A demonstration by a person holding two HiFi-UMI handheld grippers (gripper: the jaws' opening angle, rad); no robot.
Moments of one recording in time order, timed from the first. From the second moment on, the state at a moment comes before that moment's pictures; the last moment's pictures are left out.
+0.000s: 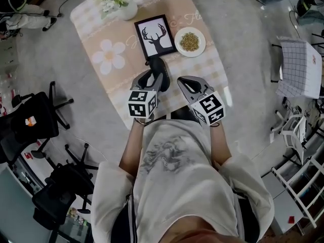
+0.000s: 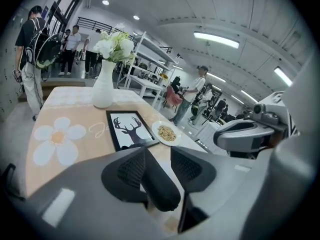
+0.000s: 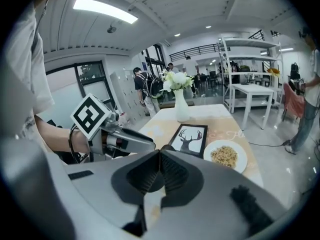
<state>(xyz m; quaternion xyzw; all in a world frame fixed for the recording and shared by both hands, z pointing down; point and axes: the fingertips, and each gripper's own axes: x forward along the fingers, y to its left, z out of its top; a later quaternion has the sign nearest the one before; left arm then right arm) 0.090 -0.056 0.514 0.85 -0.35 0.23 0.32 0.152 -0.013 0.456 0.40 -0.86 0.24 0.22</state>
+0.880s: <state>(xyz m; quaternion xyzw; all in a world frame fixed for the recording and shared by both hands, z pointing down) 0.080 -0.059 0.569 0.81 -0.38 0.29 0.32 0.144 -0.012 0.501 0.40 -0.84 0.25 0.27</state>
